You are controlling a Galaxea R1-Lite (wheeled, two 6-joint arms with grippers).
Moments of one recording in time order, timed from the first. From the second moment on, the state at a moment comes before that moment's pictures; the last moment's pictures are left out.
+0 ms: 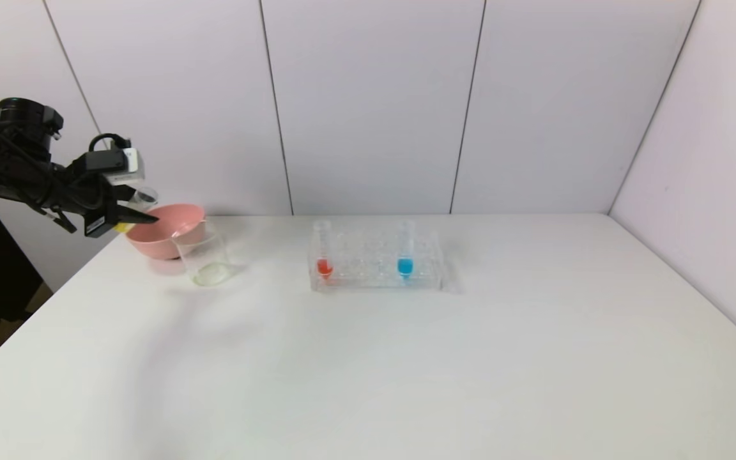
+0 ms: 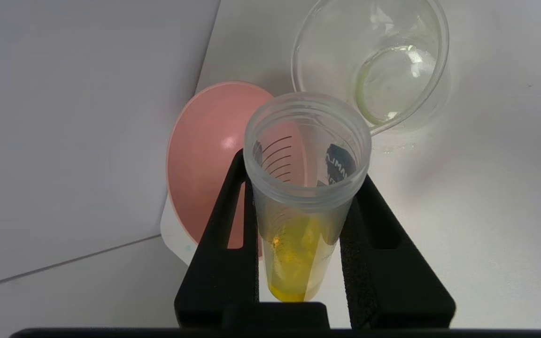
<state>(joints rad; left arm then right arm) 0.30 2.14 -1.99 0.67 -0.61 1.43 0.00 0.00 0.00 -0.01 -0.02 0.06</state>
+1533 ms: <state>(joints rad) 0.22 2.12 -1.99 0.68 -0.43 1.70 0.00 0.00 0.00 -0.01 -0.02 0.06</state>
